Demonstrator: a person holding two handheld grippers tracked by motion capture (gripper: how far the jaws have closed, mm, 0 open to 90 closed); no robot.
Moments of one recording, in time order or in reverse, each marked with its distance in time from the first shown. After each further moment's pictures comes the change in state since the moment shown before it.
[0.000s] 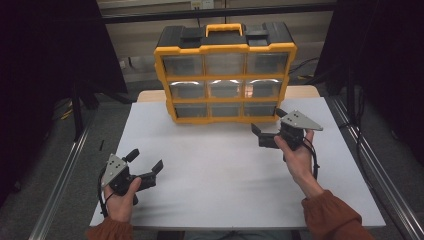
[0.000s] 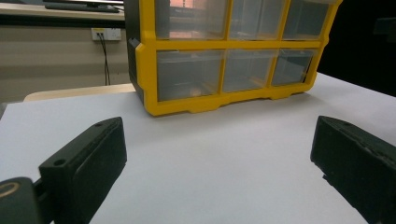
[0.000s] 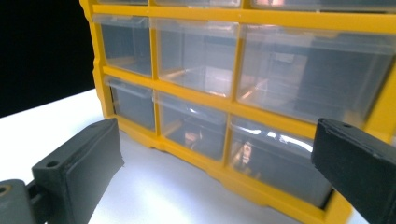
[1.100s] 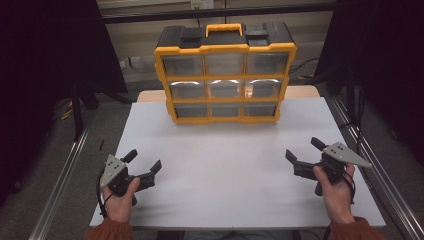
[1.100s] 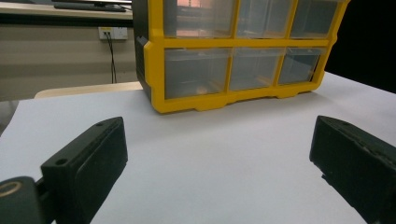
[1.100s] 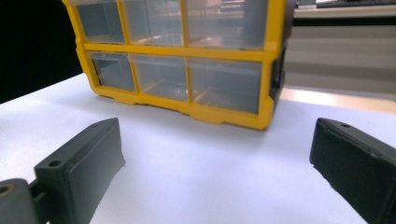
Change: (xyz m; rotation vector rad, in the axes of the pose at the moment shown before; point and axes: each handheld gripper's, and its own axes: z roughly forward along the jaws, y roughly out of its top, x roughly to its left) left arm 0.001 -0.002 -0.002 -0.002 0.020 -0.007; right arm -0.023 -0.044 -0.106 0.046 -0.097 0.121
